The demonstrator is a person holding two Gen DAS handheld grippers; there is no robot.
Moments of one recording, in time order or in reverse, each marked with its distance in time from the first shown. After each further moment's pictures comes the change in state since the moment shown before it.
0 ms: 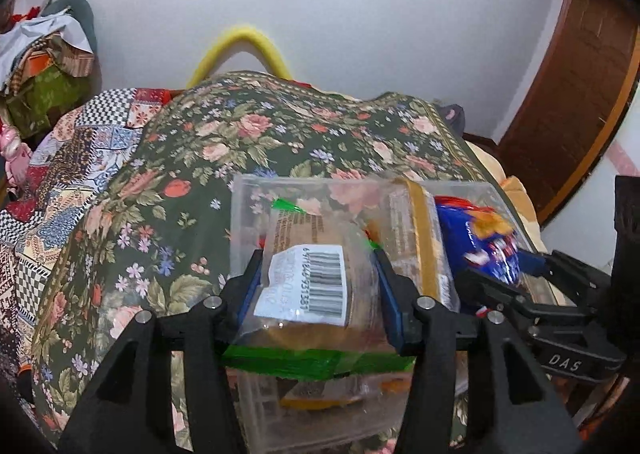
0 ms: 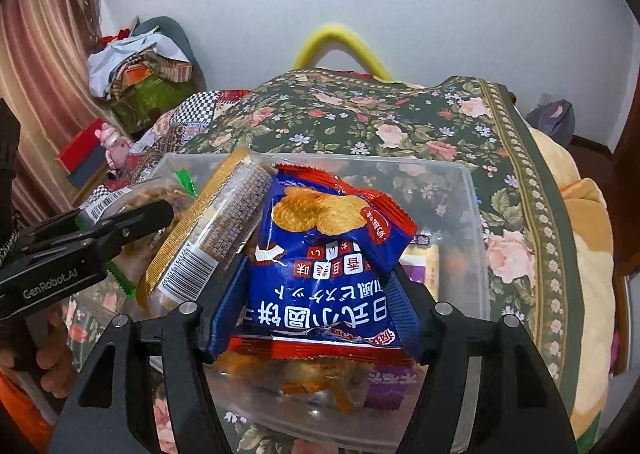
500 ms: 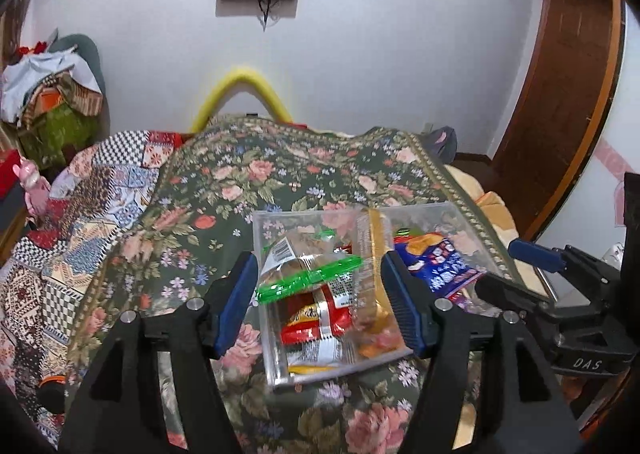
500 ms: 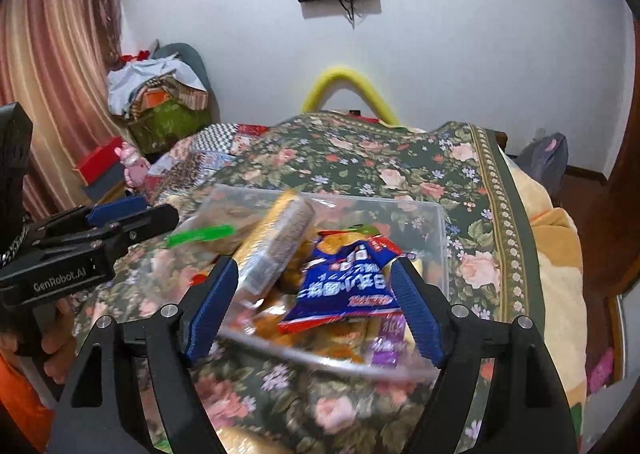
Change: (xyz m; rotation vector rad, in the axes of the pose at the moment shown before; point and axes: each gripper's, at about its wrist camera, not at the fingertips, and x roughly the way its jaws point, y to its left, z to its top) left arm -0.092 -0.016 -0.006 0.058 -0.142 0.021; right arm -0.072 0.020 -0.002 -0.043 -0.129 0.016
